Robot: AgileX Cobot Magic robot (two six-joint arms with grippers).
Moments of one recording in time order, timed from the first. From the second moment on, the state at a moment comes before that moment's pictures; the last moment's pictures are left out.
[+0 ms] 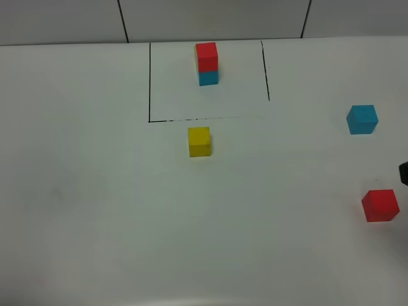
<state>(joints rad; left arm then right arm) -0.05 0.00 -0.51 -0.14 1.04 0.11 0.11 0.93 -0.84 -0.02 0.97 0.00</state>
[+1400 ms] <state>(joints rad) -0.05 0.00 -0.51 -0.14 1.04 0.11 0.03 1.37 -0.86 -0.05 0.67 -0.02</state>
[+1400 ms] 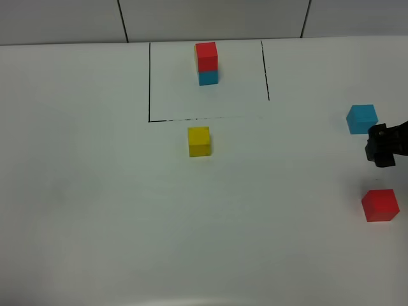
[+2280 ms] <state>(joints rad) -0.05 0.00 -0.51 -0.14 1.04 0.11 0.03 1.42 -0.90 -0.02 0.65 -0.02</state>
